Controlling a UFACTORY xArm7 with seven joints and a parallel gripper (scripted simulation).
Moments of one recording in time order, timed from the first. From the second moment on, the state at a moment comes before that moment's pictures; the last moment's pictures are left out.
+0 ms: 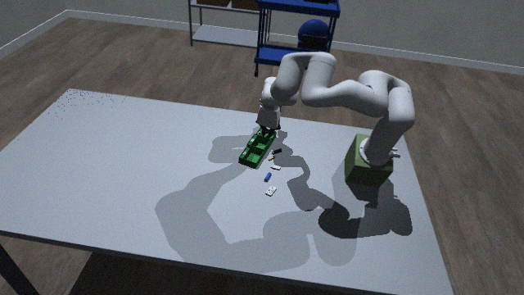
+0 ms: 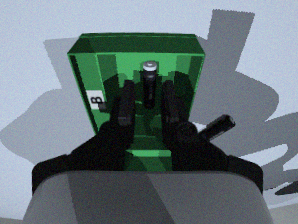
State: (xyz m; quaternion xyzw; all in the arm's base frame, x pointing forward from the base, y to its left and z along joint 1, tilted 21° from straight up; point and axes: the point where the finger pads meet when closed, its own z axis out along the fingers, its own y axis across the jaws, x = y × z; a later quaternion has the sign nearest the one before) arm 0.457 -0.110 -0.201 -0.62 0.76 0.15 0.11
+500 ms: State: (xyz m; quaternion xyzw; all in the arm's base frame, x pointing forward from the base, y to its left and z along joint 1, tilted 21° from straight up) arm 0.458 -0.116 -0.185 -0.62 0.76 0.15 0.11
